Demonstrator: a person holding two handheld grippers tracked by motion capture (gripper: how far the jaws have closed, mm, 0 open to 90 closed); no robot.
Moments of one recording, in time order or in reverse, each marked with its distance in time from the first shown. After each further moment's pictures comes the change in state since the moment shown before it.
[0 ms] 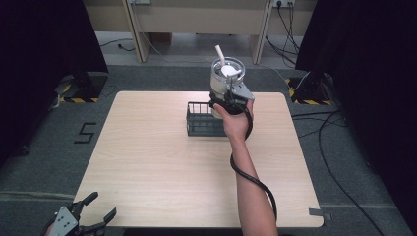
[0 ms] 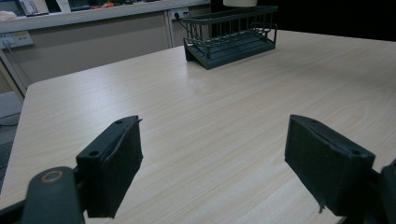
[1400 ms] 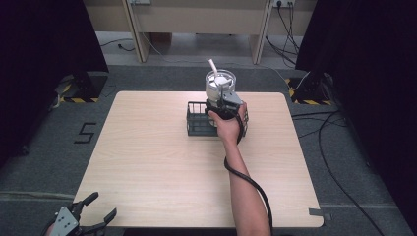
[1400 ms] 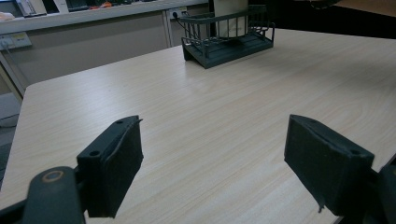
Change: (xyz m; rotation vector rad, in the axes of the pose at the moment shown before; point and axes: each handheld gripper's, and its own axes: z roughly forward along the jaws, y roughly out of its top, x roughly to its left) left arm -0.001 0.000 0.000 0.004 -0.006 0.011; right arm 0.004 -0.050 0.040 0.109 -0.027 -0.018
